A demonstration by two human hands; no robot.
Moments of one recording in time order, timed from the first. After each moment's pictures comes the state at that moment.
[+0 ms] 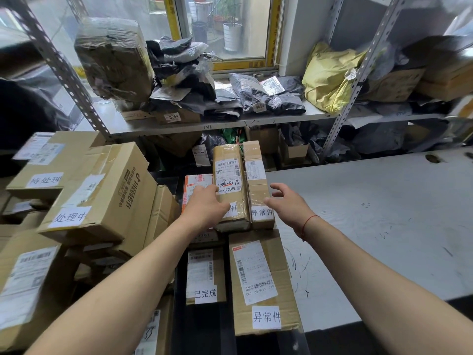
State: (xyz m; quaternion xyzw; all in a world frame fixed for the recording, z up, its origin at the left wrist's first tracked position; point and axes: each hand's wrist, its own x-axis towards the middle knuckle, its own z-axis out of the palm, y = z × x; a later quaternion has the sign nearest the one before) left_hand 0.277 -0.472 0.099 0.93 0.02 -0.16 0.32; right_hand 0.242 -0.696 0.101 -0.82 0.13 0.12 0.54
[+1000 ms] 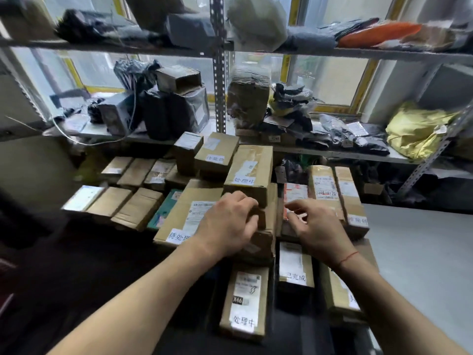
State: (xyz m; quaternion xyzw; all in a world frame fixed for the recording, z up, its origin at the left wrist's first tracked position) left_hand 0.058 -0.247 0.207 0.97 -0.11 0.10 0.21; right_hand 0.089 -0.468 0.193 -0.93 -0.16 -0.08 0.33
